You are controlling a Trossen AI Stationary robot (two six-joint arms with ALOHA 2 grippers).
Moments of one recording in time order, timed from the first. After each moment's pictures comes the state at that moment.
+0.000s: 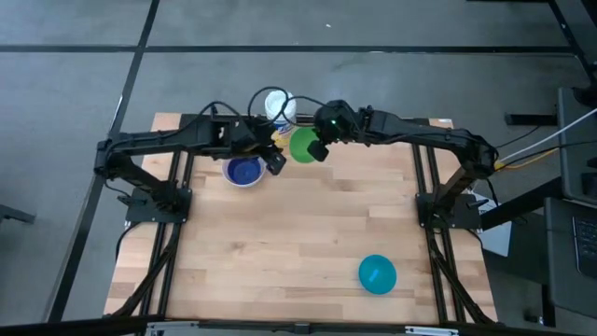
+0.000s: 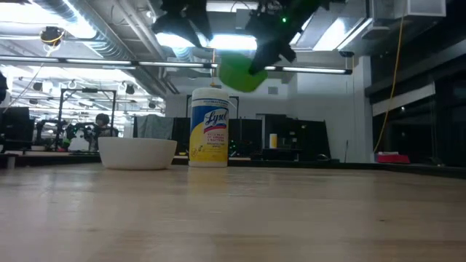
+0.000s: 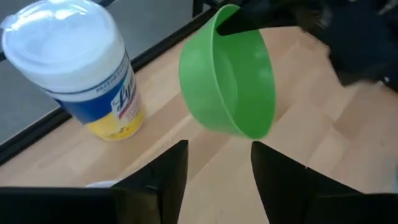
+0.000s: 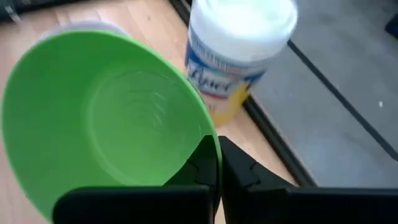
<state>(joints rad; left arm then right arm) 0.15 1.41 1.44 -0.83 -0.36 -0.55 -0.28 1.66 1.49 -0.59 0.25 0.06</state>
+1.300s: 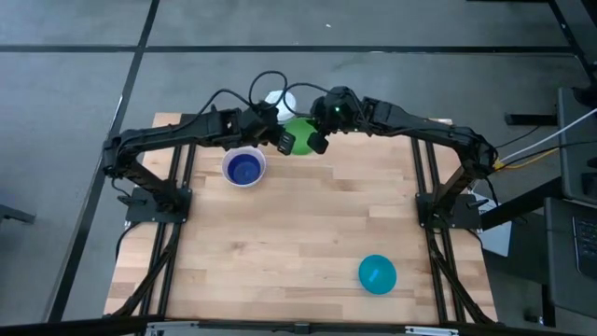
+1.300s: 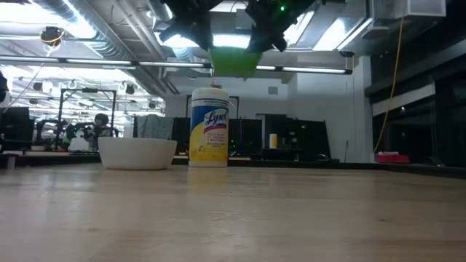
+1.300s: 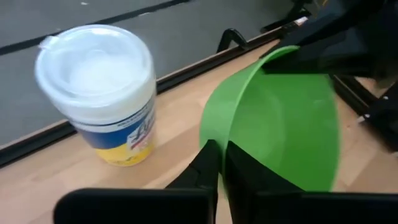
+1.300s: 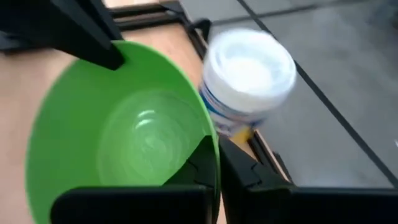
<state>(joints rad) 0.27 1.48 1.45 -0.70 -0.39 -0.62 -0.27 1.66 1.60 -0.57 0.11 -0.04</state>
